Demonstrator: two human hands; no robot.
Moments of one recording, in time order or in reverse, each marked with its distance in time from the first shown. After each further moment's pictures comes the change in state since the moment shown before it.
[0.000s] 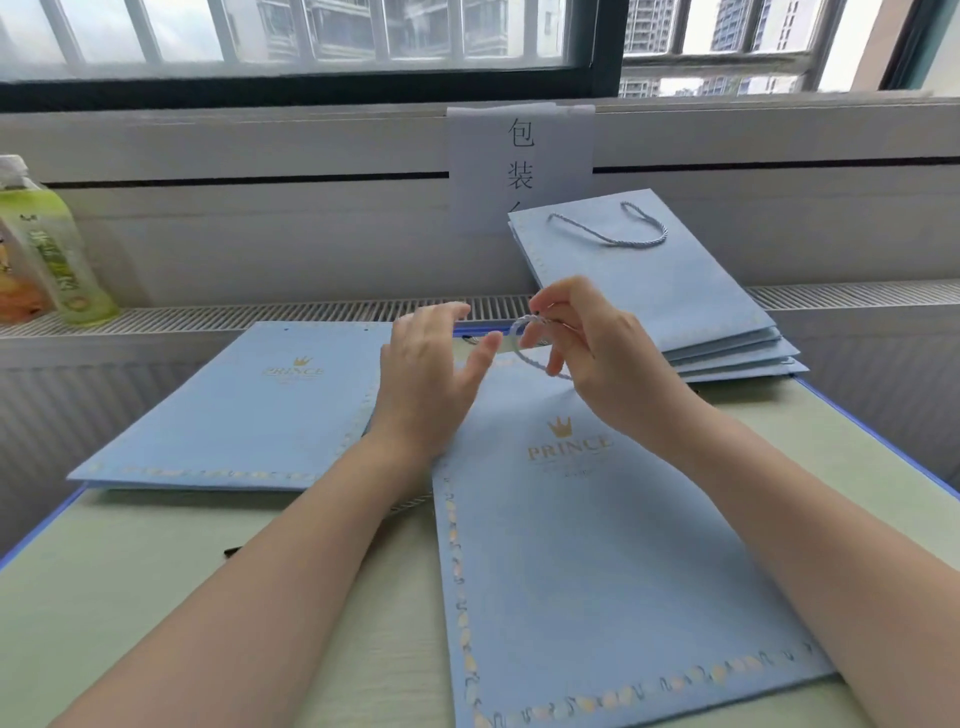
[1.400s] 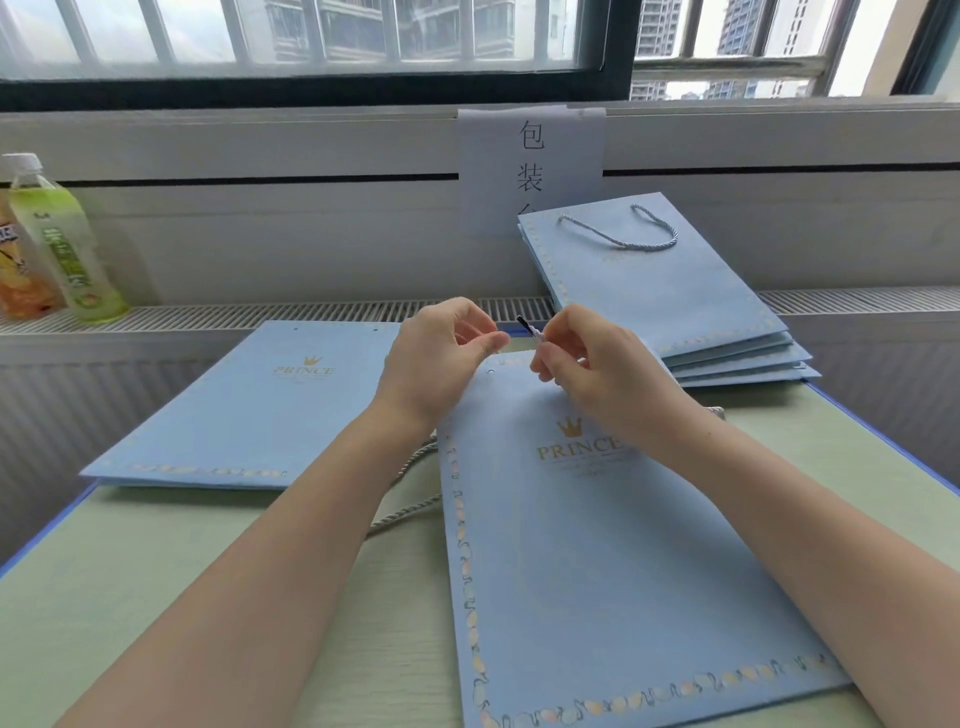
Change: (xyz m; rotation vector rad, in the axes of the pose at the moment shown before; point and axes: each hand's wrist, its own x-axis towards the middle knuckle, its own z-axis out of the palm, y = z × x) left_hand 0.013 0.009 -0.023 -0.281 -0.115 -0.142; right_hand -0.001 -0.005 0.009 0.008 -0.072 0.214
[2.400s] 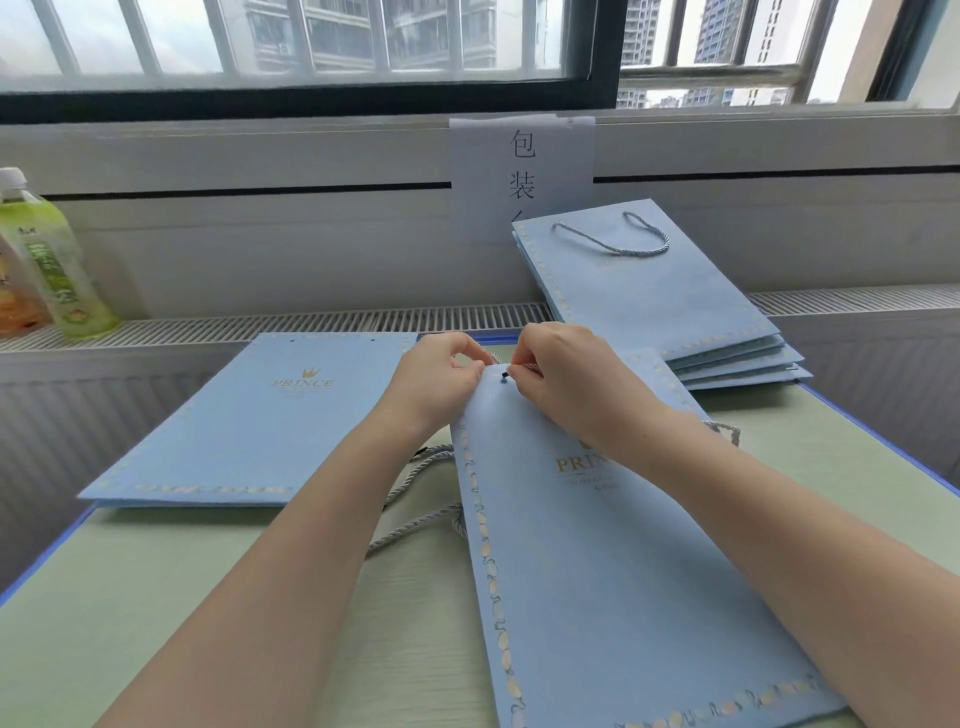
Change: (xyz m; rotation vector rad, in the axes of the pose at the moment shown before) left_hand 0.002 -0.004 -0.002 0.011 -0.178 -0.134; right_hand 0.016 -0.013 0.015 -0.462 -0.047 -0.077
